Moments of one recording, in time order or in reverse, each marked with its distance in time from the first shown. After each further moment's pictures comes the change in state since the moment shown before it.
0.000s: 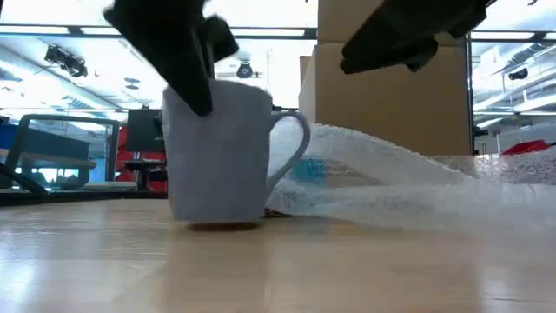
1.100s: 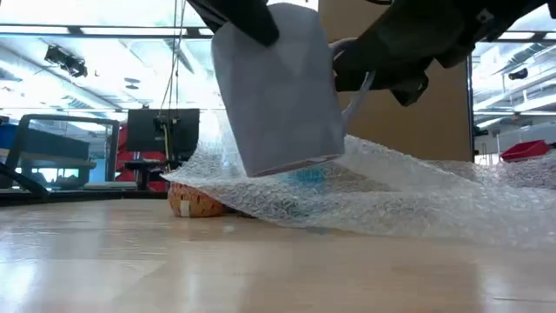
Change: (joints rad) left arm -0.033 0.000 0.042 0.182 -0.078 0.083; right arm -0.063 0.000 -0.152 0.300 -0.112 0.034
